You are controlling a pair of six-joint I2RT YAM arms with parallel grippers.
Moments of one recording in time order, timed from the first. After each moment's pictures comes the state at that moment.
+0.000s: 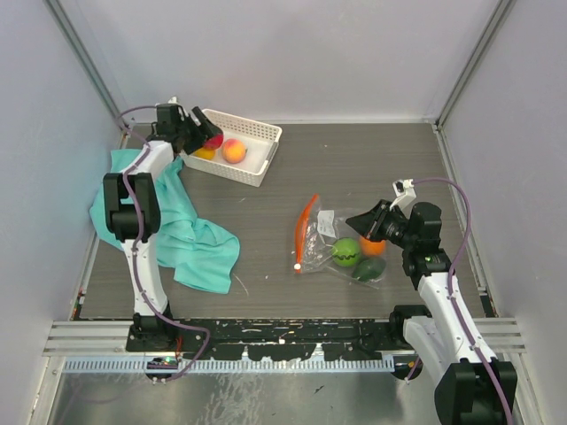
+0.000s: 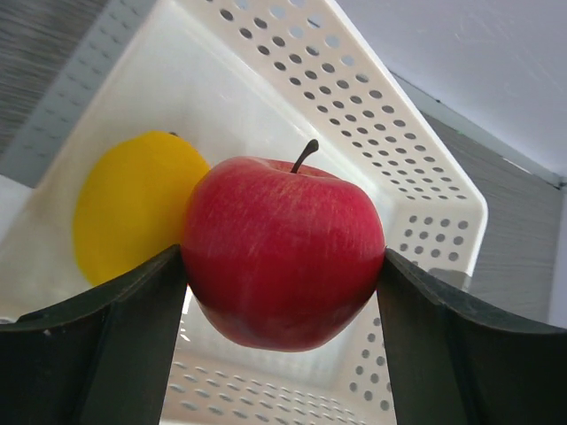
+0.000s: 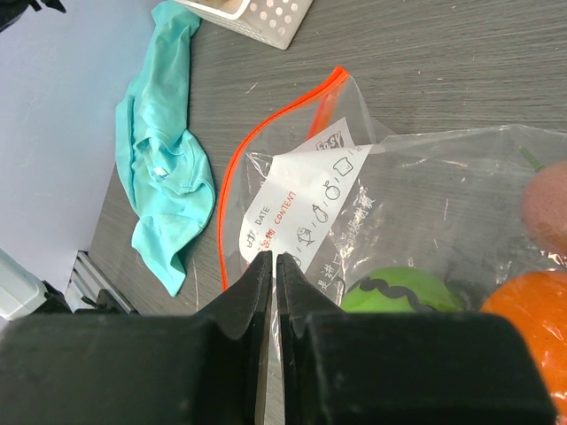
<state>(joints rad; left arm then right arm) -0.01 2.19 1.76 -0.14 0.26 -0.59 0.01 0.78 0.46 -0.03 -0.66 0.56</state>
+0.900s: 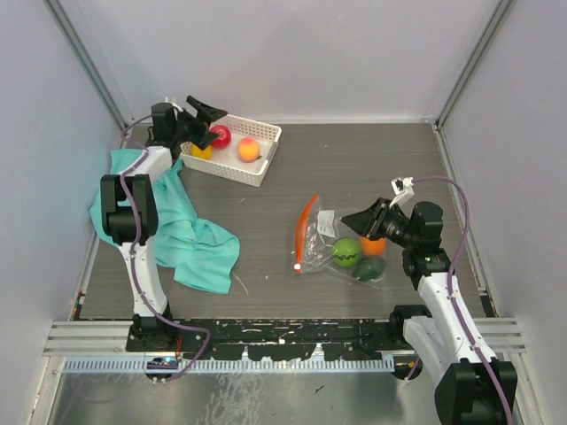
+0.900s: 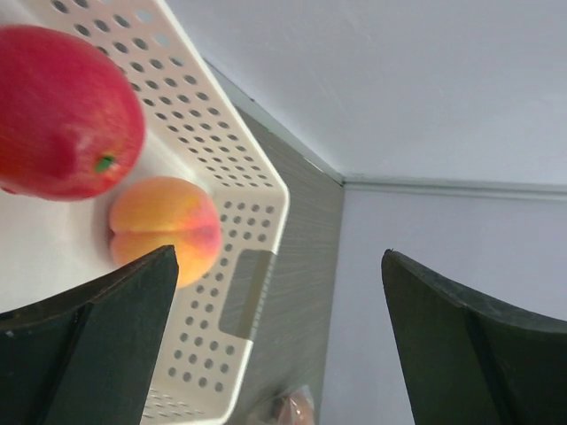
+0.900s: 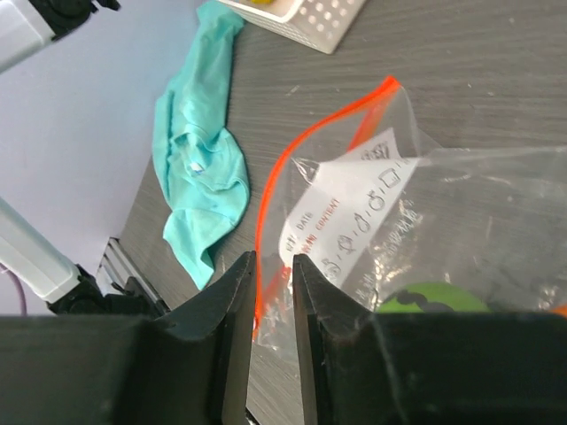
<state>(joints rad) 0.00 2.17 1.69 0.13 0.50 -1.09 0.01 0.78 0.46 0.02 -0.72 0.59</state>
